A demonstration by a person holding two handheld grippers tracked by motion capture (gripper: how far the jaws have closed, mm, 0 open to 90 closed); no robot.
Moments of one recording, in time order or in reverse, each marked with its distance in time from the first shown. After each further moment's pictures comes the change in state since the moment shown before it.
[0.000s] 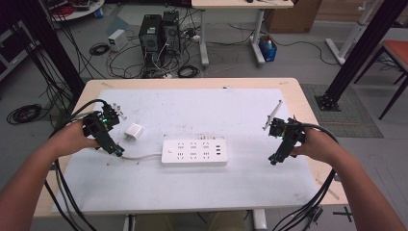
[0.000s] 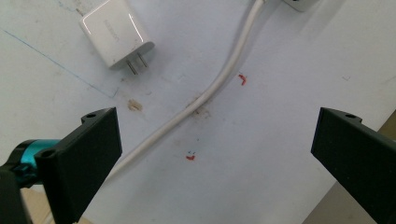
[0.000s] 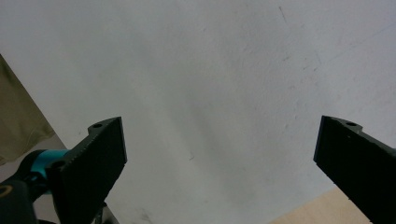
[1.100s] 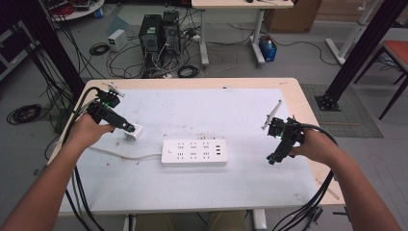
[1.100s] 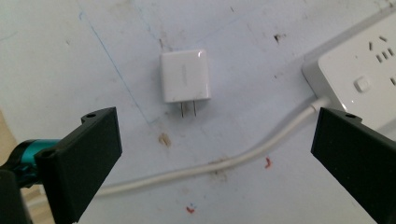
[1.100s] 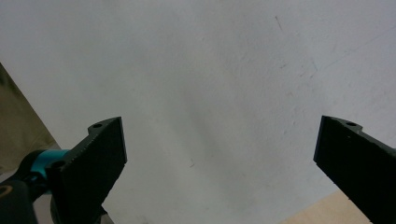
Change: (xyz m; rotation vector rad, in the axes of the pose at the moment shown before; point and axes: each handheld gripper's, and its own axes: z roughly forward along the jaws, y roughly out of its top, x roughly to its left) left arm 0.029 0.022 0.005 -0.166 0.127 -0.454; right arm 0.003 0.003 0.000 -0.024 -0.017 0.008
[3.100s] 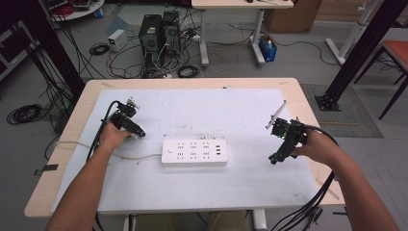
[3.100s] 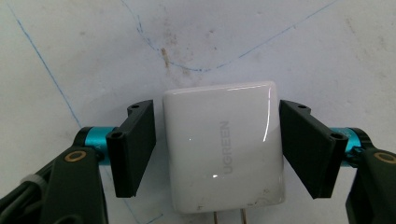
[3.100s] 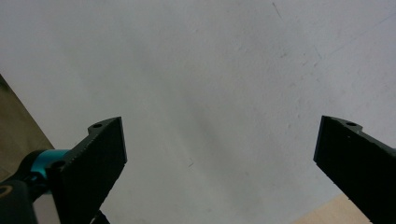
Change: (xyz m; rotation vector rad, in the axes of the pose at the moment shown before) left arm 0.025 0.003 0.121 0.042 -0.012 0.004; right arm -0.010 -0.012 0.008 -0.016 0.032 0.050
